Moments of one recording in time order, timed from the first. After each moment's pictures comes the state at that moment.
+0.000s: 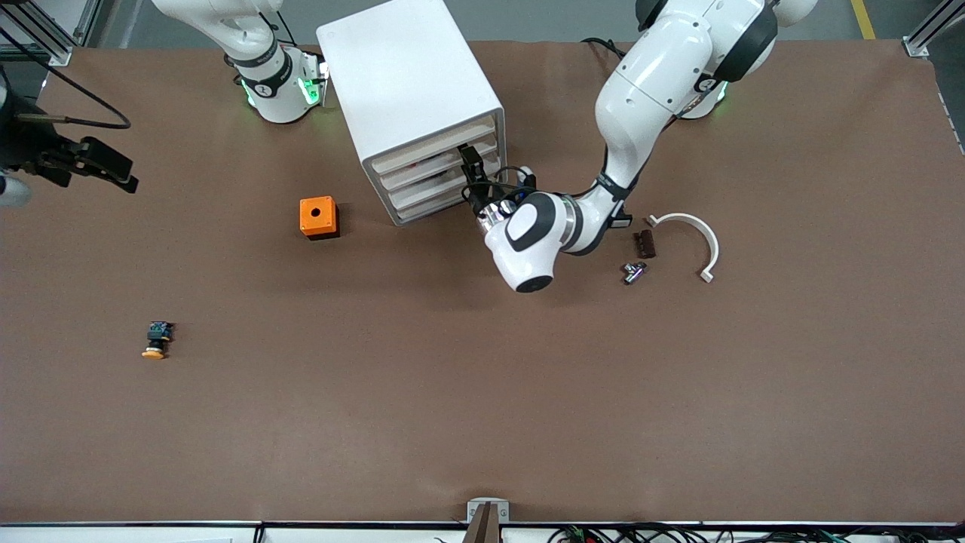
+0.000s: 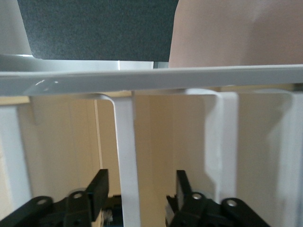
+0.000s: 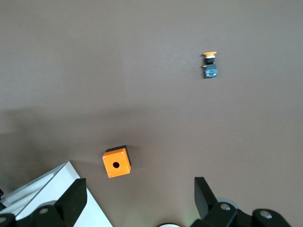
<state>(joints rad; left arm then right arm) -0.62 0.91 -0.15 -1.42 -1.01 1.46 -2.34 0.08 -0.02 -0.02 -1.53 -0.01 1.45 0.15</state>
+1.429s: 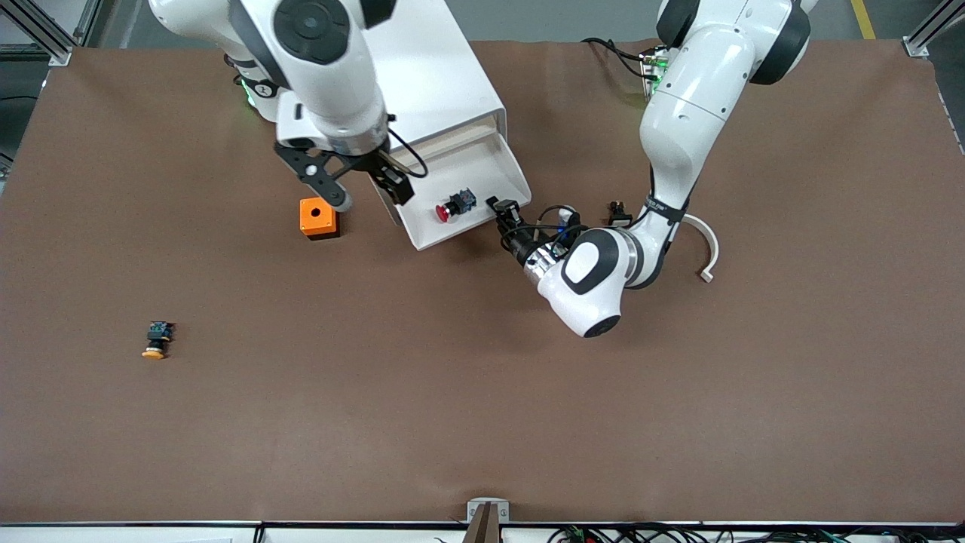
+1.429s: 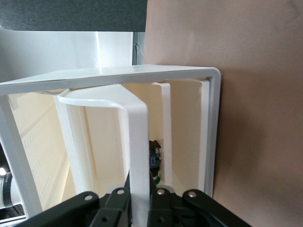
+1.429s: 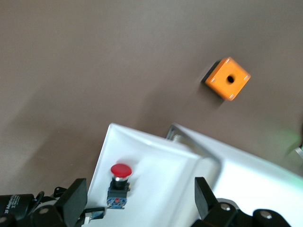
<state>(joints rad) -0.49 0.90 -0.03 -1.34 -1.01 1.42 -2.28 0.69 0.23 -0.01 -1.53 0.04 1.65 1.48</state>
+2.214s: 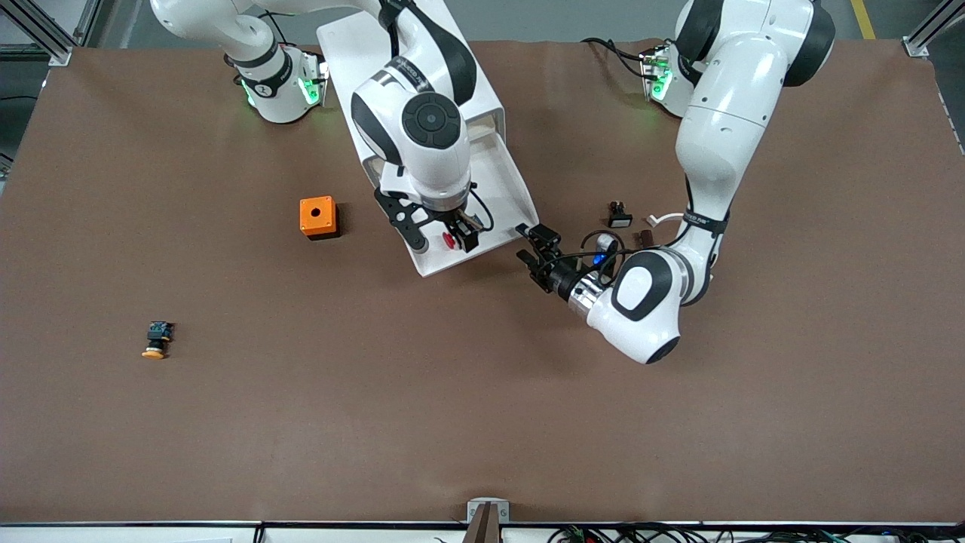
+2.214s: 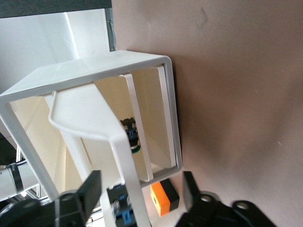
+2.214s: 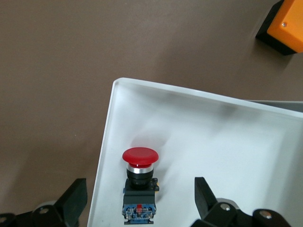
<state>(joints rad) -0.40 0.90 0.02 -1.30 -1.01 1.45 -2.12 0.78 0.46 -0.02 -1.53 0.04 1.92 1.69</state>
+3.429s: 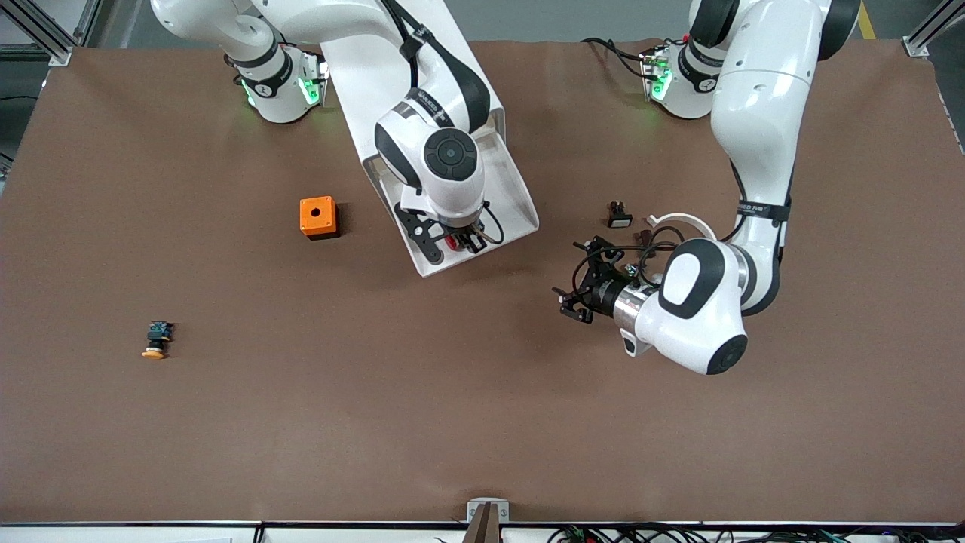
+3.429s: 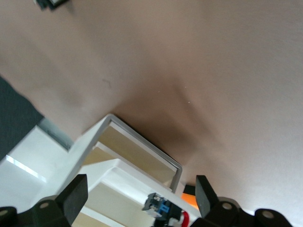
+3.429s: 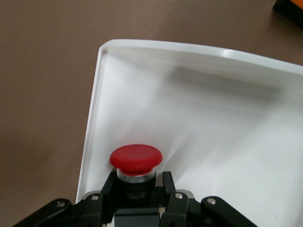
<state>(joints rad) -0.41 0.78 0.13 -1.22 -0.76 1.46 -1.36 0.79 0.55 -0.02 -1.53 0.09 1.97 1.69</state>
